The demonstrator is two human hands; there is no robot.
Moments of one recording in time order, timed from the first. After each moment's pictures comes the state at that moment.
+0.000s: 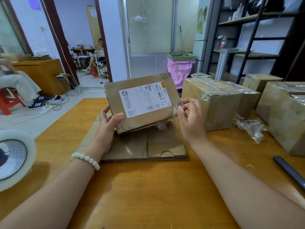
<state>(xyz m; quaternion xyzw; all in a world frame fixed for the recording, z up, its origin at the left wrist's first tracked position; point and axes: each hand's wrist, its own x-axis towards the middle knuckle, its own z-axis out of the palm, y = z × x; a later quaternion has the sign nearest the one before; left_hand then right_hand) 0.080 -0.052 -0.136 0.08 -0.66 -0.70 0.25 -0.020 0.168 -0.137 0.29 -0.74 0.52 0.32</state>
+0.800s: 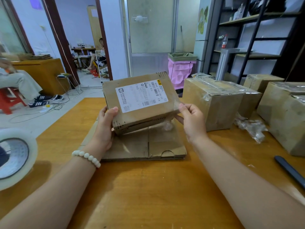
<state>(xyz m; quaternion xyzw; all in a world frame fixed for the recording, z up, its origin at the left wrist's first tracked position) 0.074 -0.068 -0.139 0.10 -0.62 -0.75 0.23 -0.007 0.160 -0.123 0.13 -0.64 0.76 0.06</state>
